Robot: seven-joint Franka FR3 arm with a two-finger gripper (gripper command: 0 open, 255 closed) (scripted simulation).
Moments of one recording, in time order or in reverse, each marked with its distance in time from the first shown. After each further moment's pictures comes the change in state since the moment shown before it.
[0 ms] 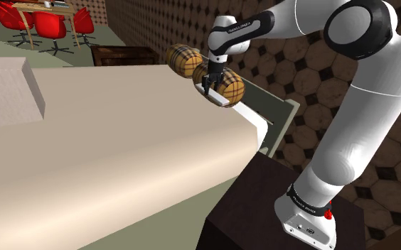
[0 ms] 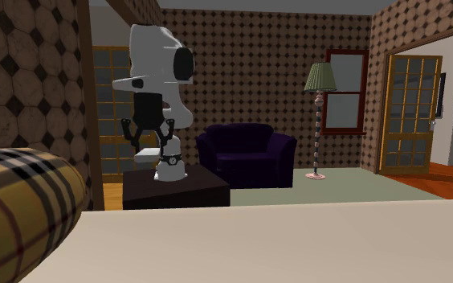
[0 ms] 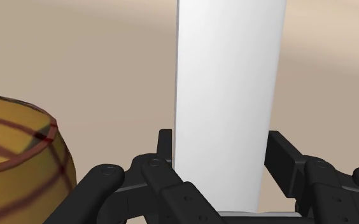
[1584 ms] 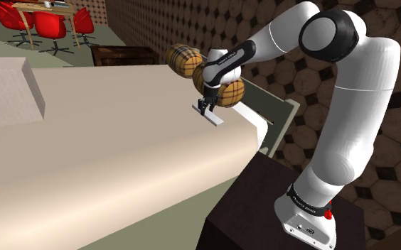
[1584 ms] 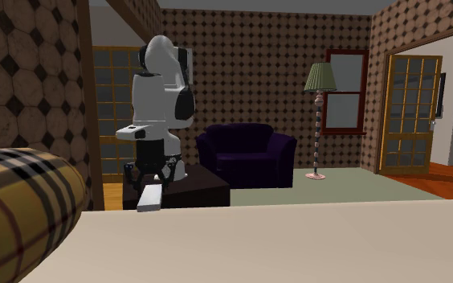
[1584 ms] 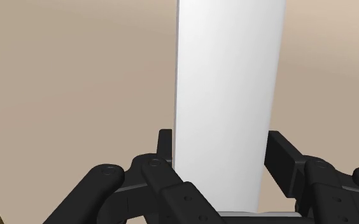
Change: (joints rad) arm -0.003 0.165 0.002 -0.119 0.007 0.284 -0.002
